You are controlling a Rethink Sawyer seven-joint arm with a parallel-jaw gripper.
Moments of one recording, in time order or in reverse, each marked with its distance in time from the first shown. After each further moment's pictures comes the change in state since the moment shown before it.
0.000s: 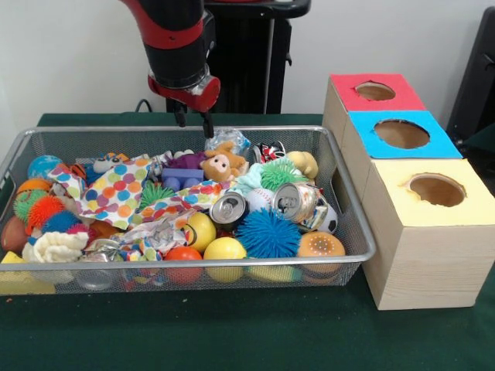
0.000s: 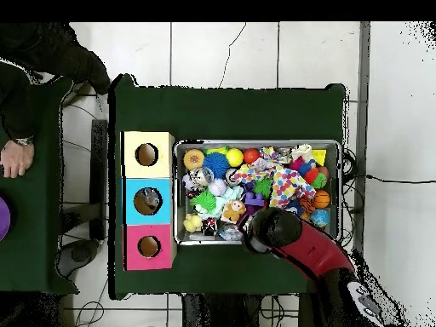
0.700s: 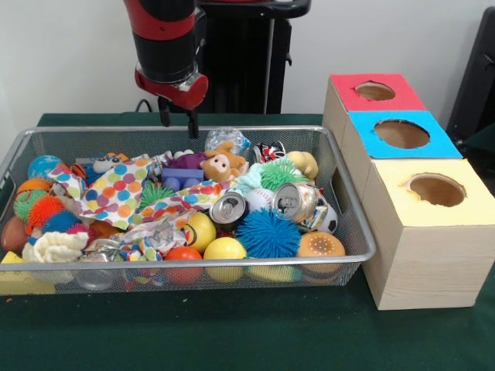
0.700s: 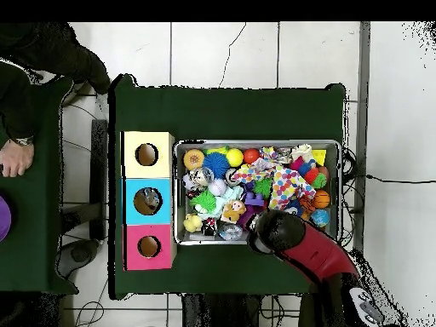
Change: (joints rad) arm 0.021 -0.013 -0.042 0.000 0.000 -0.063 0.000
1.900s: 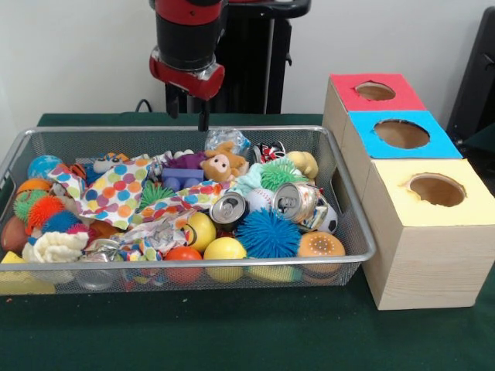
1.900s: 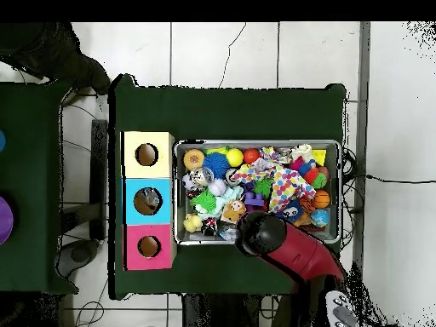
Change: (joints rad) arm 0.133 -0.034 -0.081 0.012 0.016 -0.031 0.000
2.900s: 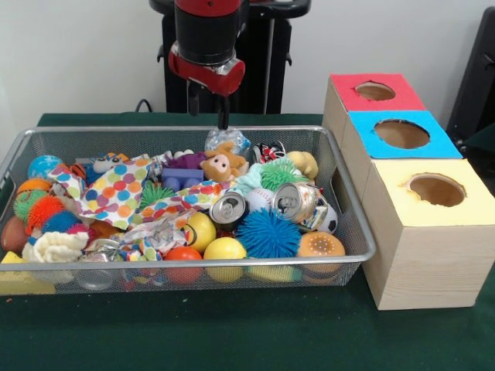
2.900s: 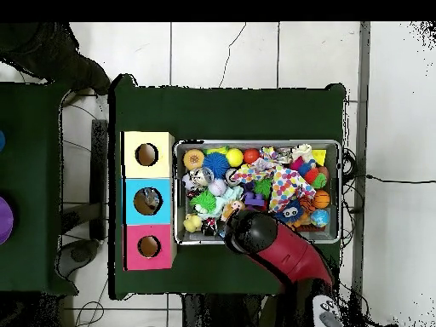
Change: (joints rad) arm 0.056 -0.014 -0.014 0.027 0.131 0.000 0.000
